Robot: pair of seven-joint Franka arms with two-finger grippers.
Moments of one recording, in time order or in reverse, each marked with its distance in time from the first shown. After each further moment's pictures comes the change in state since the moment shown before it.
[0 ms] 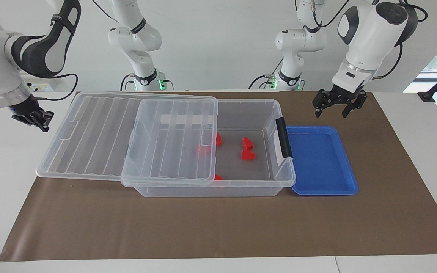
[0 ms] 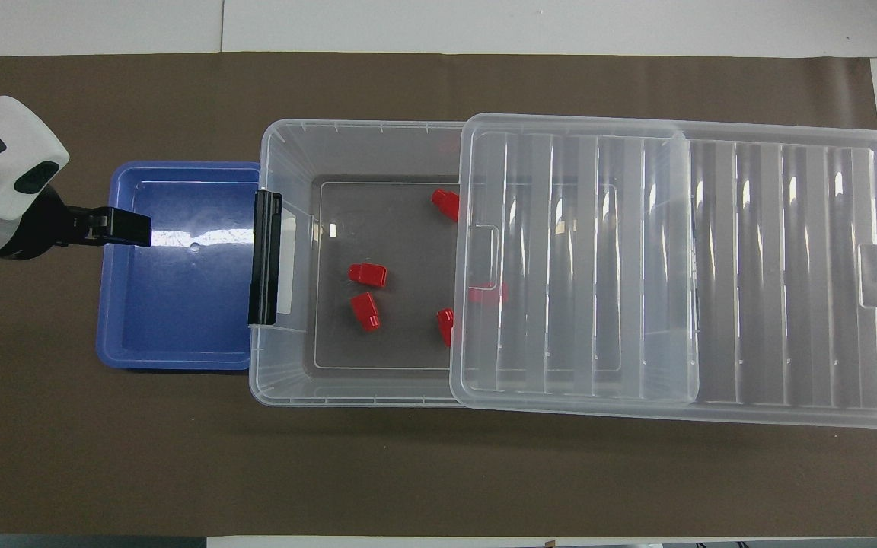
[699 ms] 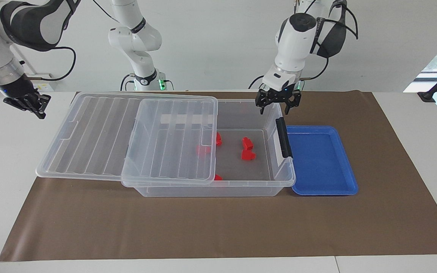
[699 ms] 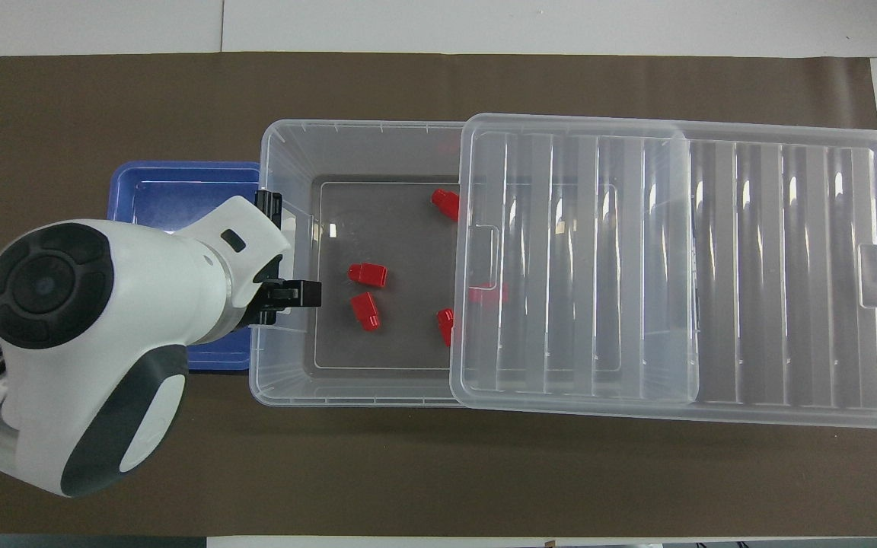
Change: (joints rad) left arm -0.281 -0.085 -0.009 -0.243 0.000 0.190 -0.316; right arm -0.002 -0.011 0.044 0.187 0.000 -0.188 0.031
